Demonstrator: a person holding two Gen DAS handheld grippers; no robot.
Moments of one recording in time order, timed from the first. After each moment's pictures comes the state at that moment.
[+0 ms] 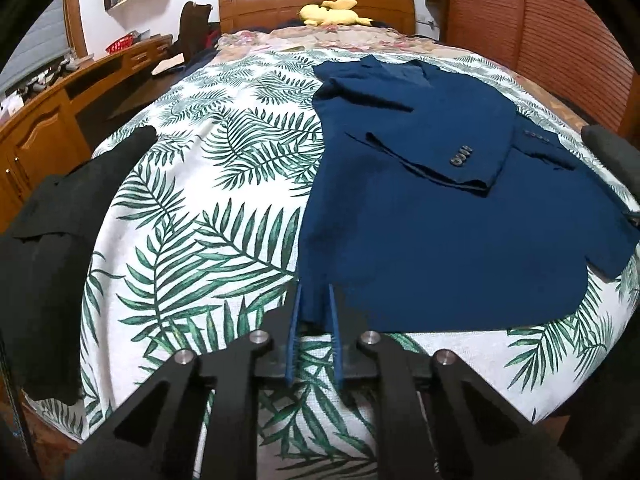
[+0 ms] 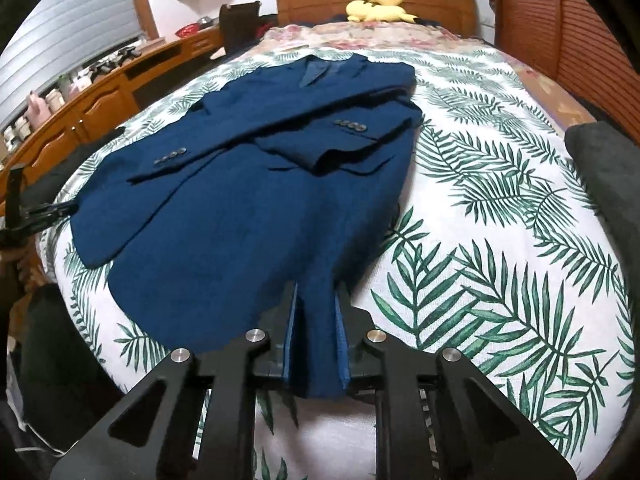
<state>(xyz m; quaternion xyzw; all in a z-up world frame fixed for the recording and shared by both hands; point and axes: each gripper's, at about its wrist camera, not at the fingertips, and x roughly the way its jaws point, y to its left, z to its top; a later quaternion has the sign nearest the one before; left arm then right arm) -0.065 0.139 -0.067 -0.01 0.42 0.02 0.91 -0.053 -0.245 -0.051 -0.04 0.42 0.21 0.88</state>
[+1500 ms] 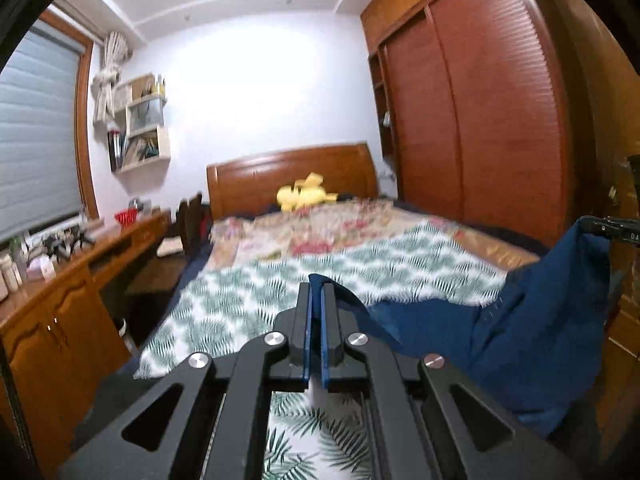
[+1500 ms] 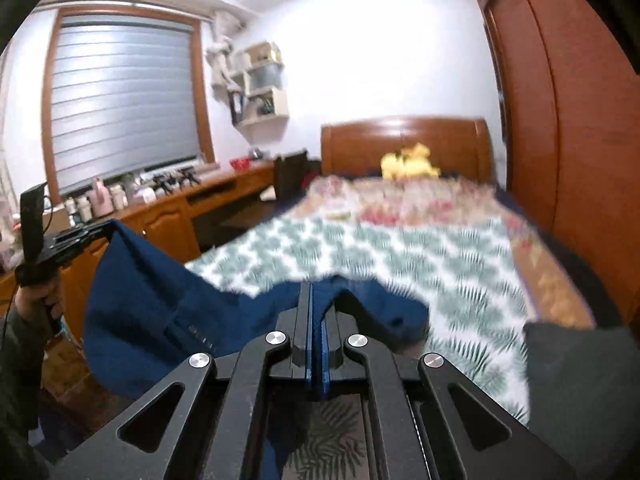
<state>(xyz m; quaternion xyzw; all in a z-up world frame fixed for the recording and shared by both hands) -0.167 0.050 0.244 0.06 0.13 -0.02 0.99 -0.159 -0.247 0.218 -0.01 0.16 0.28 0.95</state>
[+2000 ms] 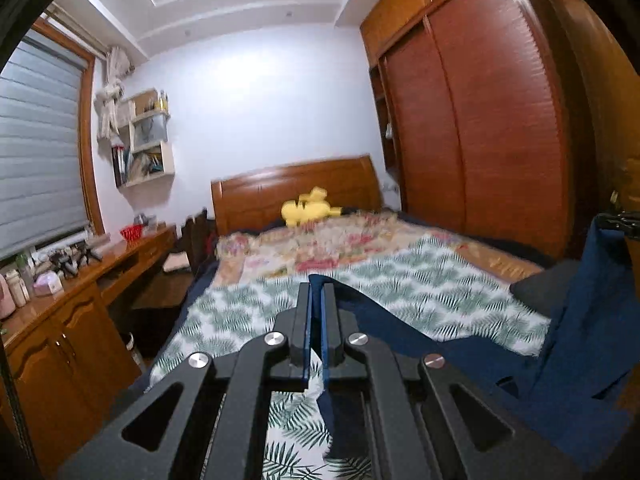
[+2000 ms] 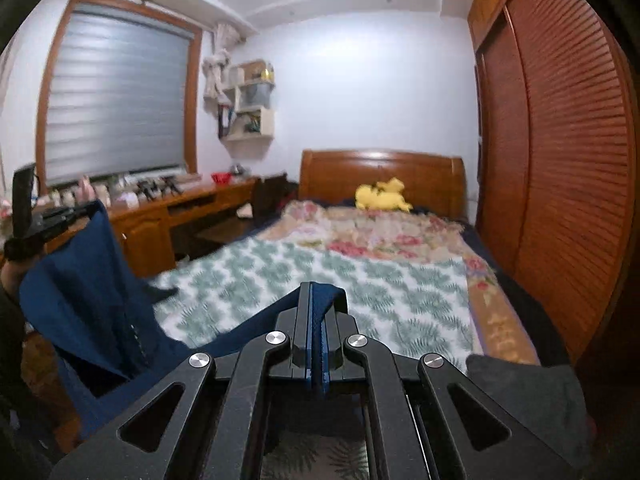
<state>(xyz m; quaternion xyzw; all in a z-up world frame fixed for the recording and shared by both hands) -0.147 0.059 0.249 0.07 0.14 -0.01 0.99 -0.183 -0.275 0.252 -0.05 0.13 0.23 0.96</state>
